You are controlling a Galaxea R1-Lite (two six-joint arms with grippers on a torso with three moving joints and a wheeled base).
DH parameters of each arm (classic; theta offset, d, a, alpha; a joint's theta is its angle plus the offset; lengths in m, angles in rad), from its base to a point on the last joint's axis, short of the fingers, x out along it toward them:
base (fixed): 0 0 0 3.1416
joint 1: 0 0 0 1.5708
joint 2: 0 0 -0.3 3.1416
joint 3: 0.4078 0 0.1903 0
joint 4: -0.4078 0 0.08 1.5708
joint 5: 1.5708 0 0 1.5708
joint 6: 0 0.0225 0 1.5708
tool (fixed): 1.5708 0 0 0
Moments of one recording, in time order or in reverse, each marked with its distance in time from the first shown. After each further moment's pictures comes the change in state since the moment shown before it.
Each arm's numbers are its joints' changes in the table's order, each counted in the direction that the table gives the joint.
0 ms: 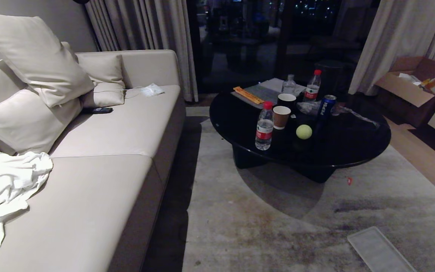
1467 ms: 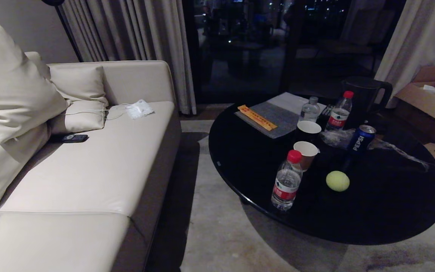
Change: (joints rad) left arm 0.000 0.000 0.000 0.000 0.000 0.001; right arm 0.000 0.000 0.000 0.000 -0.001 0.000
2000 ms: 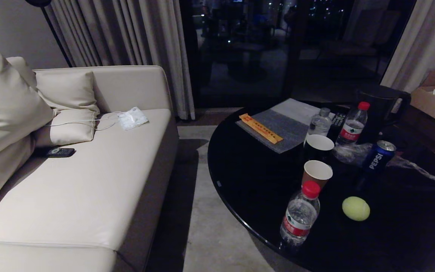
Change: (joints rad) left arm 0.000 0.000 0.000 -0.001 0.000 0.002; right arm 0.000 0.000 0.000 0.000 0.000 0.000
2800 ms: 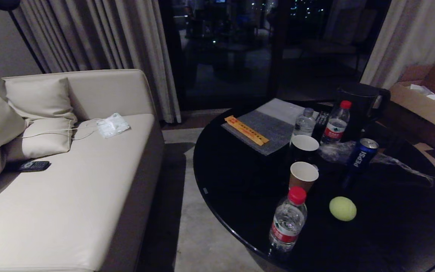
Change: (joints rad) left arm 0.000 0.000 0.000 0.000 0.000 -0.001; right arm 0.000 0.000 0.000 0.000 0.000 0.000
